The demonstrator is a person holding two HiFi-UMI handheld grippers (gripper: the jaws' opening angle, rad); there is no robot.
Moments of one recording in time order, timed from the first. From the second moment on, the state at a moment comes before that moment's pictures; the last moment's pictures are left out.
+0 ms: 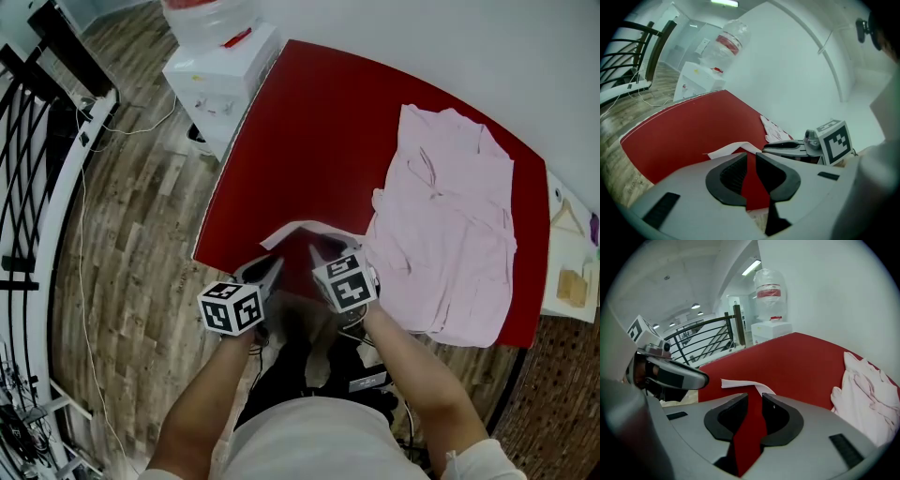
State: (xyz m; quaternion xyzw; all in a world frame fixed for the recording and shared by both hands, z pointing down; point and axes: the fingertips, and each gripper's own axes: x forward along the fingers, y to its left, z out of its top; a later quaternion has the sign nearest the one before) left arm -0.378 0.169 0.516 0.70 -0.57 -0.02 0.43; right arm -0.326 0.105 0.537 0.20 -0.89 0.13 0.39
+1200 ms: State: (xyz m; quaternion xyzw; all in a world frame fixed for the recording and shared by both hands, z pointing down) left arm -0.406 0.186 0.537 0.69 -0.56 -0.03 0.45; right arm -0.400 0.124 0.570 0.14 -0.88 0.08 0.45
